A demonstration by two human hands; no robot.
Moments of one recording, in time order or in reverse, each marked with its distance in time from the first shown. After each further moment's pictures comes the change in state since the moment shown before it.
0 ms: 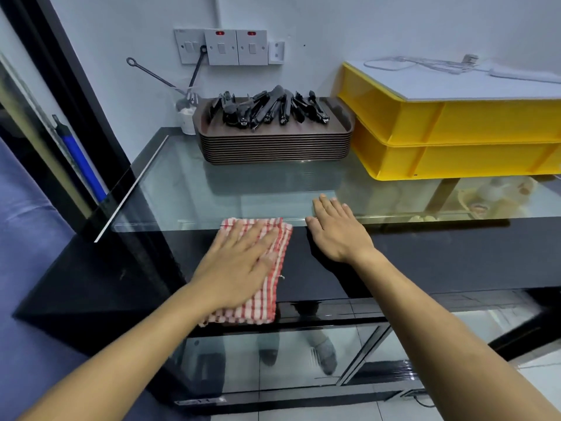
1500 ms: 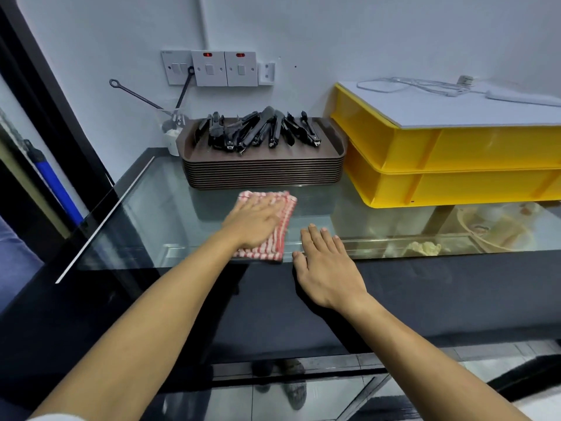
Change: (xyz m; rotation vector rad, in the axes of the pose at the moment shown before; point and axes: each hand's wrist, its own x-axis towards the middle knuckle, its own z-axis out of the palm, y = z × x) left_hand 0.198 -0.006 -0.019 -0.062 0.022 0.030; right_hand 0.003 0.000 0.005 -0.020 0.033 -0.010
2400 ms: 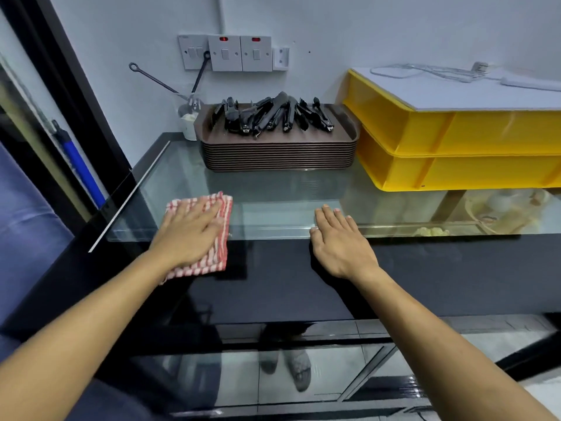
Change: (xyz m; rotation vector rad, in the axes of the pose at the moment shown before) left_hand -0.137 -0.085 -0.012 0.046 0.038 -0.294; right_hand -0.002 -0.002 -0.003 0.033 0.005 0.017
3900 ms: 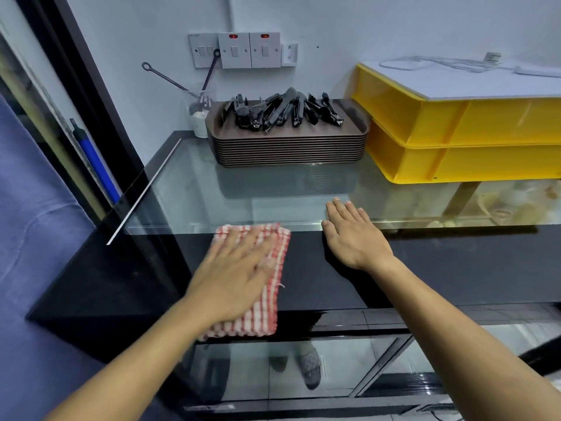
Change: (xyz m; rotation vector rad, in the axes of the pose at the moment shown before) left_hand -0.096 0.059 0.018 0.028 -0.028 0.178; right_hand 0.000 0.002 -0.002 -0.027 -0.023 -0.007
